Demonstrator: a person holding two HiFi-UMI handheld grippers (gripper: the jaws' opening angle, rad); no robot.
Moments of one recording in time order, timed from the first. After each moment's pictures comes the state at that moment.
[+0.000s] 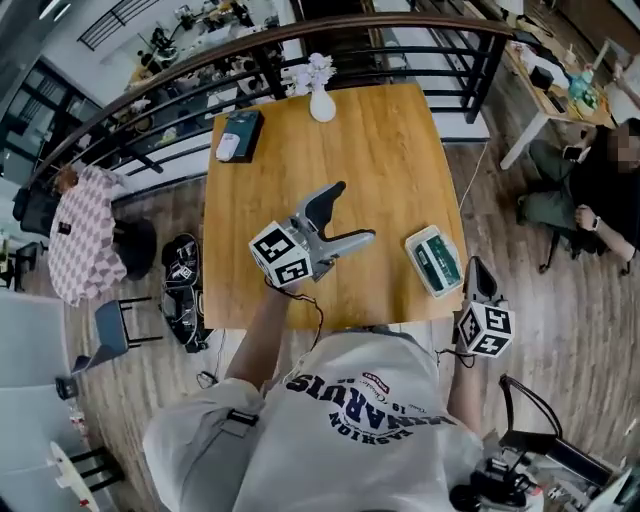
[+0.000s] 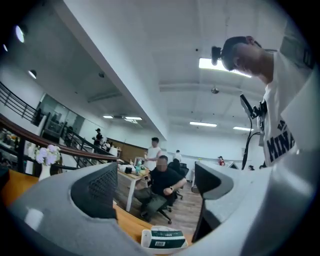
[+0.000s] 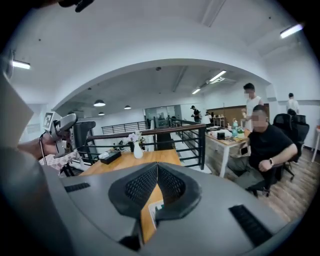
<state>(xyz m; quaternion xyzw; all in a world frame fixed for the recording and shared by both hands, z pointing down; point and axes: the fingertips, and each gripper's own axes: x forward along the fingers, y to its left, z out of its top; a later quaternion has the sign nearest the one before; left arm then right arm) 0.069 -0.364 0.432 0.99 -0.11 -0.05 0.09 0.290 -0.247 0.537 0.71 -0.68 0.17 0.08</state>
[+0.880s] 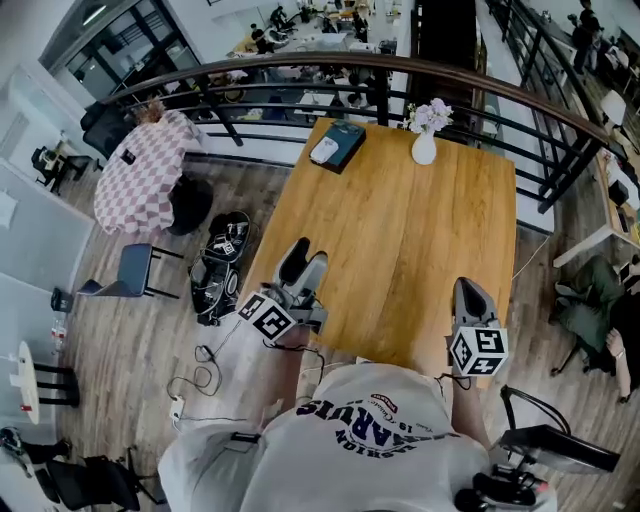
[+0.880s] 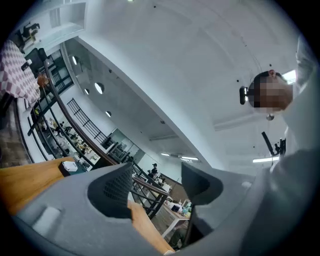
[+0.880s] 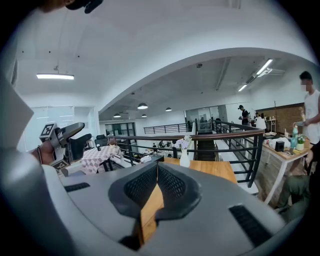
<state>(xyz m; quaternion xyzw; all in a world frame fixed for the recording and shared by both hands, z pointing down) -0.195 -0.345 0.427 0.83 -0.45 -0.26 0.17 0.109 -0.359 0.505 0.52 -0.84 0.12 0.08</state>
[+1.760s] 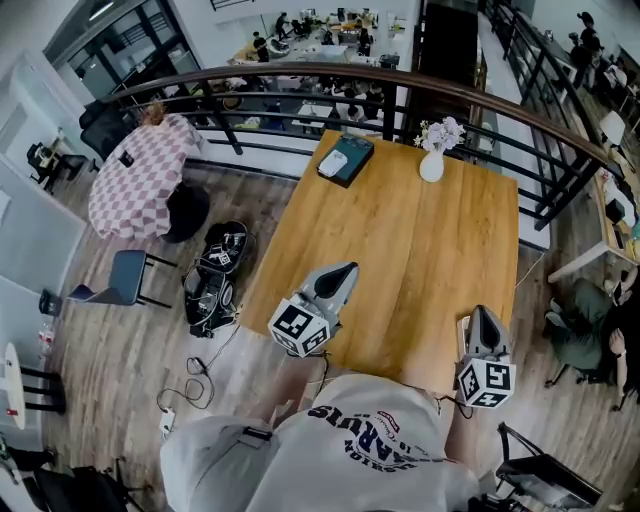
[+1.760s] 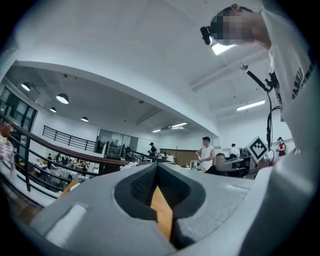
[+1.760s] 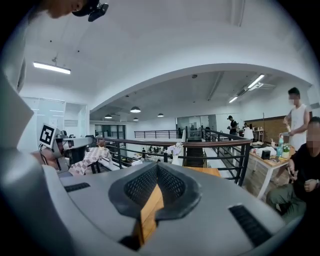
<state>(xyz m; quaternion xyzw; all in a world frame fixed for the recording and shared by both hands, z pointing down) -0.155 -0.362 0.459 0.90 -0.44 -0.04 0.02 0.113 -0.335 0.490 0.58 -0.81 0.08 0.07</state>
